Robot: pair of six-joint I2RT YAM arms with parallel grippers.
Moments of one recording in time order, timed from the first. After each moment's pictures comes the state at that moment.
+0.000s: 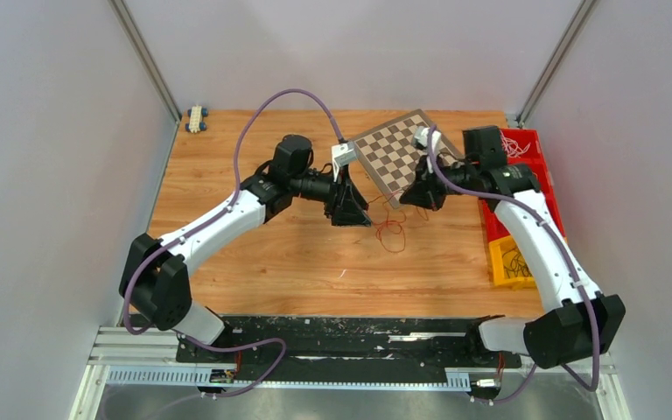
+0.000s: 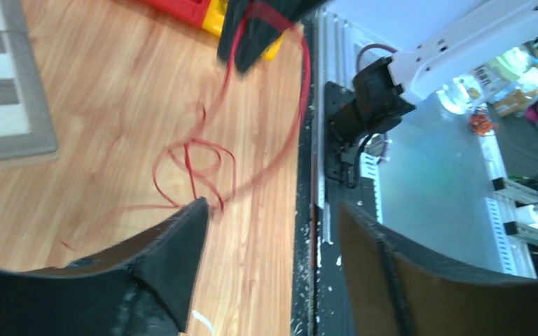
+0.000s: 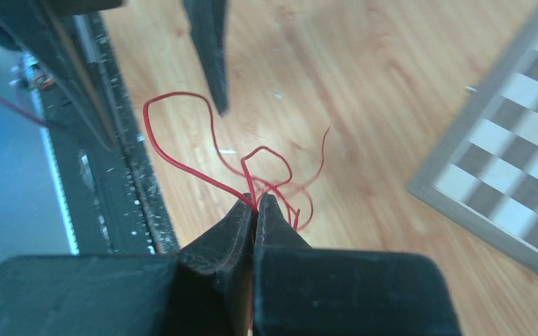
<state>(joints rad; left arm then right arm) -0.63 1.51 1.19 -0.08 0.99 -0.13 0.29 1.32 1.32 -0.83 -0.84 -0.43</state>
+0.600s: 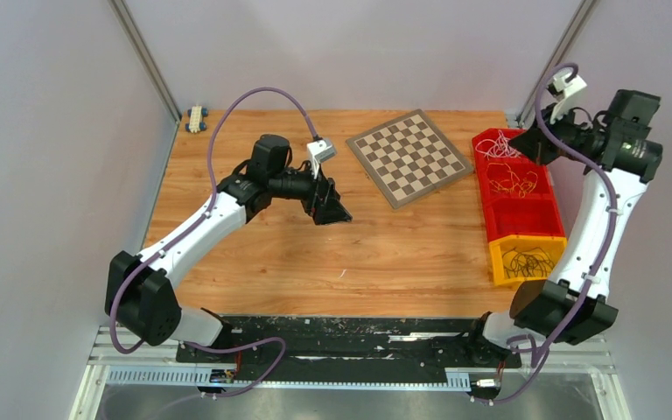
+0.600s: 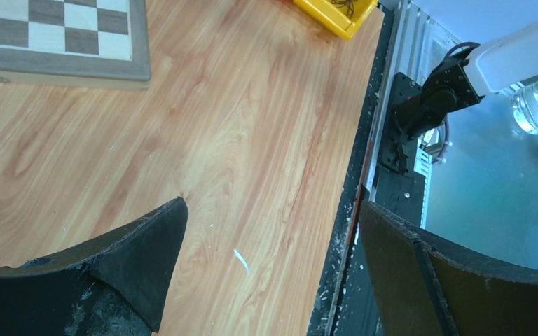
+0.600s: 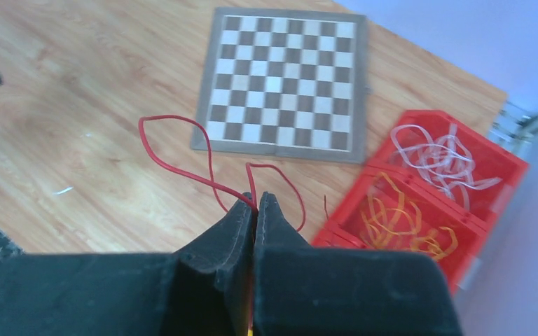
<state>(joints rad) -0.52 1.40 1.16 -0.29 0.83 -0.03 -0.41 1.40 1.77 -1.07 -0.91 -0.58</state>
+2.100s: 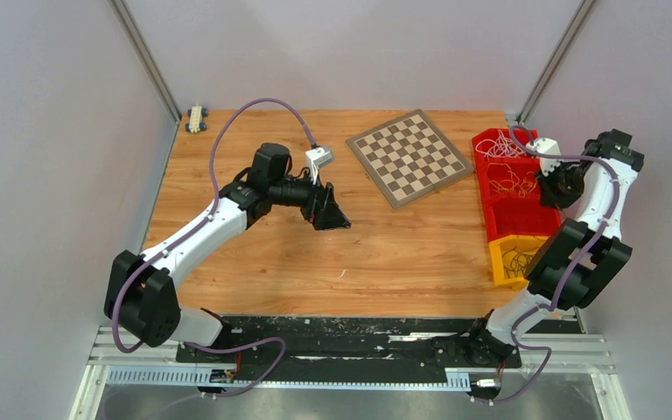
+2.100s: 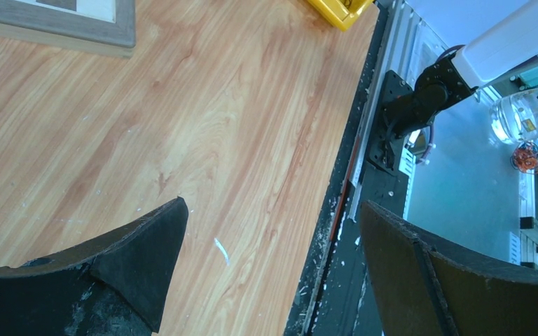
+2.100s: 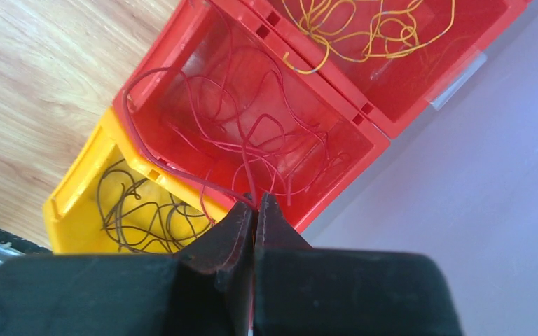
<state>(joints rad) -0.52 1.39 1.07 -0.24 0.83 -0.12 -0.59 1.70 1.62 -1.20 -0.42 -1.22</state>
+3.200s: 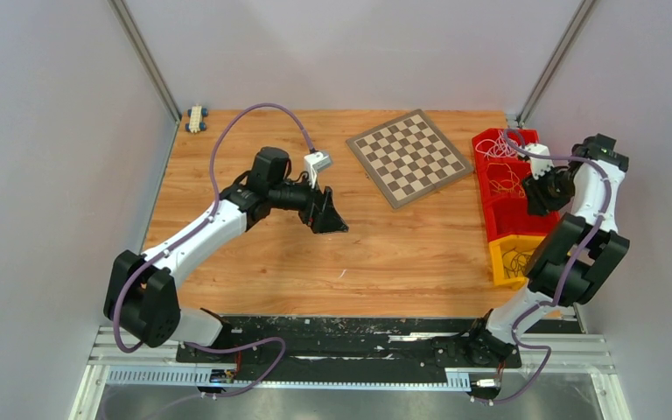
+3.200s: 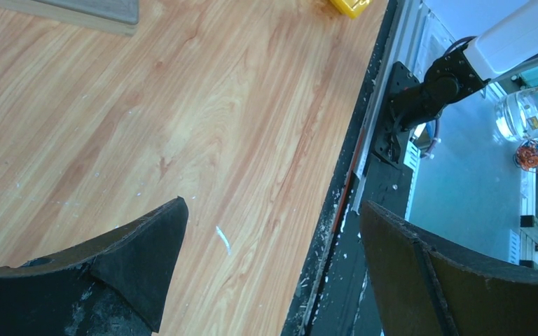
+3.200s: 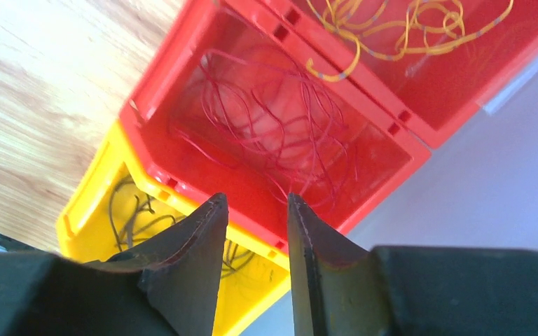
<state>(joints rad) -0.51 1.39 1.04 -0.25 0.82 -0.11 -0.56 1.72 1.53 -1.13 -0.35 -1.16</state>
